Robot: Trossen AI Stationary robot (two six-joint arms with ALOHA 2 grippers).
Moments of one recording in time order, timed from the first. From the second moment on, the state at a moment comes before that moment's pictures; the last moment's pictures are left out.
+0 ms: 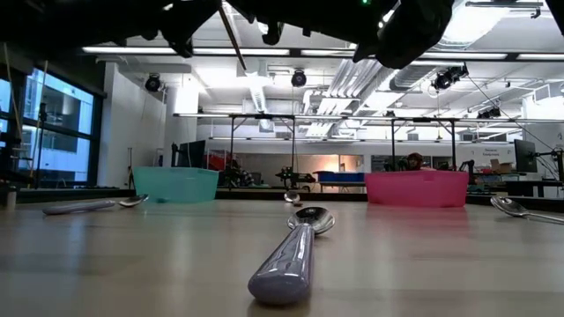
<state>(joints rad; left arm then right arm) -0.11 1.11 0.32 0.93 0.09 0.02 0.15 1.99 1.12 1.25 0.13 -0.12</state>
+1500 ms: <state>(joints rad) -0.29 1.01 0.52 0.15 -0.26 -0.13 0.17 1.71 1.12 0.38 0.49 -0.20</state>
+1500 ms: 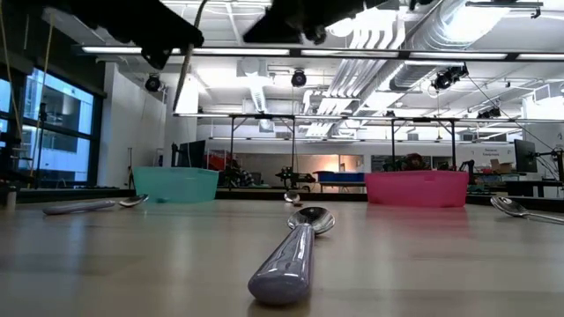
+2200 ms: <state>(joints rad) -0.77 1.25 1.00 -0.78 -0.26 -1.29 0.17 1.68 1.01 0.14 0.52 -0.08</state>
